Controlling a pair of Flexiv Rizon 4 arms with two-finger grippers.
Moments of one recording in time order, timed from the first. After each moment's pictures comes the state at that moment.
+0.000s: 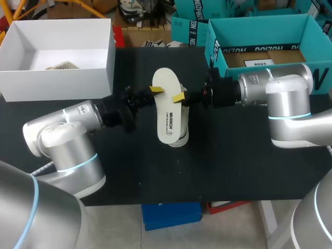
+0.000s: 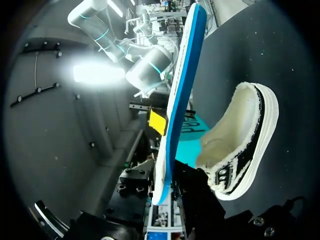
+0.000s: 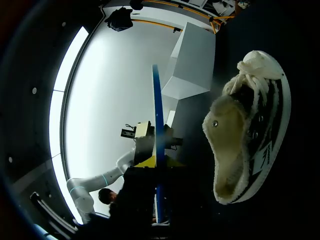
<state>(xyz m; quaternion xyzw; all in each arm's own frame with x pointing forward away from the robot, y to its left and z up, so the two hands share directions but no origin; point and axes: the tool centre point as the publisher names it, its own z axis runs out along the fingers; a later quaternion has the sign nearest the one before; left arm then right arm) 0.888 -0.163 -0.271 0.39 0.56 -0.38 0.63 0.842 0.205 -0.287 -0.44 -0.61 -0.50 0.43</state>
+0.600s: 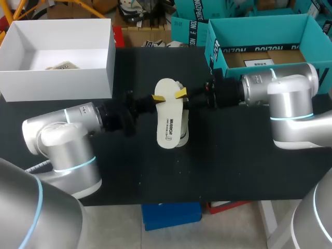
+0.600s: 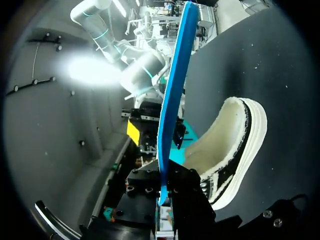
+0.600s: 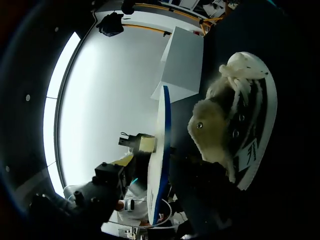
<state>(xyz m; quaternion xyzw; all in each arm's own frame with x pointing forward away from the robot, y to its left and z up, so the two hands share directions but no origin) 0.874 -0.168 -0.294 0.40 0.59 -0.40 0.58 0.851 0.191 -0.297 -0.49 -0.60 -0.49 0.41</state>
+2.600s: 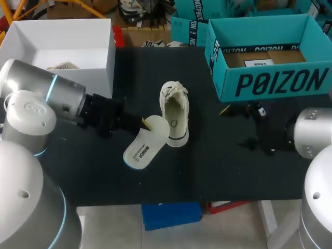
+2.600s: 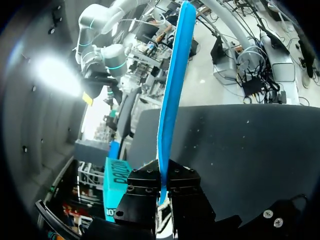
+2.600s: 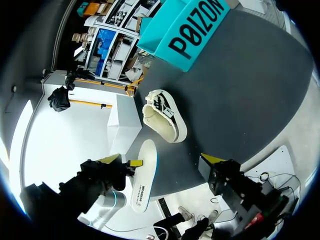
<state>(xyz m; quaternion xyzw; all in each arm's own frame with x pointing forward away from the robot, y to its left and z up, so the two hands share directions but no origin) 0.772 -0.134 -0.307 0.52 0.68 -0.43 0.28 0.698 0.077 -0.226 -0.80 -0.39 -0.43 0.15</state>
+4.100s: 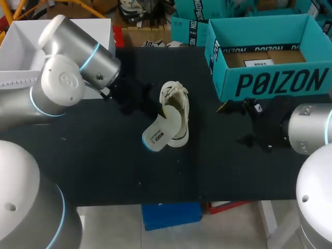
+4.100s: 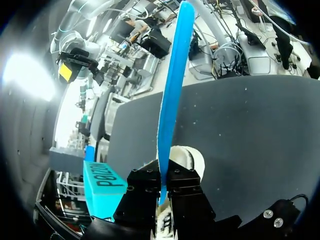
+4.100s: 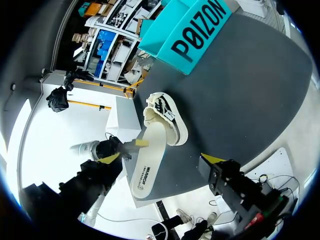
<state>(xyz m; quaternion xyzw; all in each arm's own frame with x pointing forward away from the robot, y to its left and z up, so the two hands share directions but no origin) 0.830 -0.178 -0.321 0.60 0.69 -0.36 0.20 0.705 0.081 -0.221 -0.81 -0.39 -0.43 0.14</state>
